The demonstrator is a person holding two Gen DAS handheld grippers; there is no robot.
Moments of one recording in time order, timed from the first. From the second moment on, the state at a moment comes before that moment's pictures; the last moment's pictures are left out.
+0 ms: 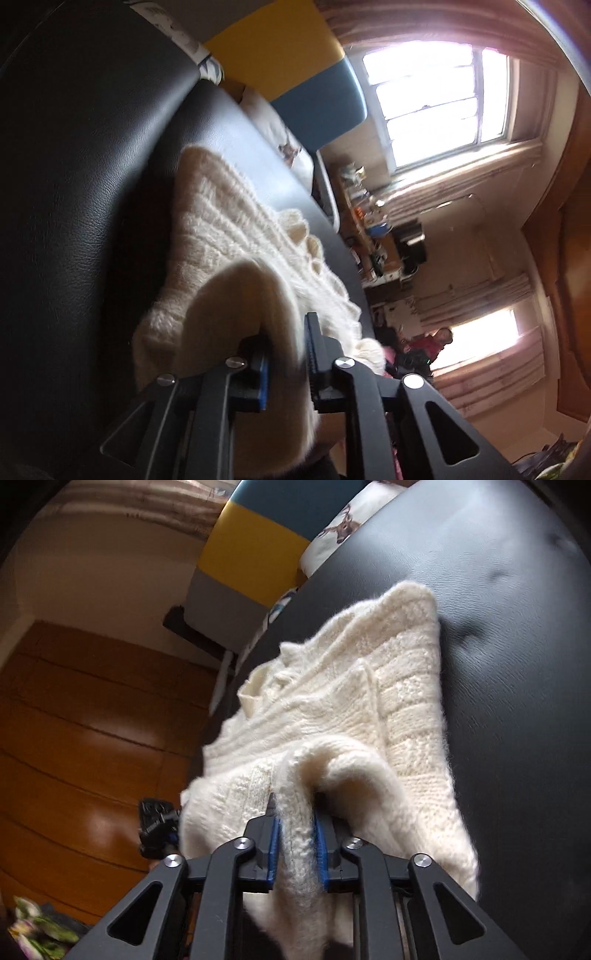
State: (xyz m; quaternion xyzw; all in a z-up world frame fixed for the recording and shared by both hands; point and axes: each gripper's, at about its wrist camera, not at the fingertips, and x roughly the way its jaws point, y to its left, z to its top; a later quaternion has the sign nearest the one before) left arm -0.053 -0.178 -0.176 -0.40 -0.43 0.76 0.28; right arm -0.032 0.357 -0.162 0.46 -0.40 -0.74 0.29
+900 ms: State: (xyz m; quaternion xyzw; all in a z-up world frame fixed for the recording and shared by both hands) left arm -0.045 -0.144 -0.133 -0.39 -0.39 0.74 0.39; right arm -0.009 0.299 -0.133 0.45 -0.29 -0.77 0.36
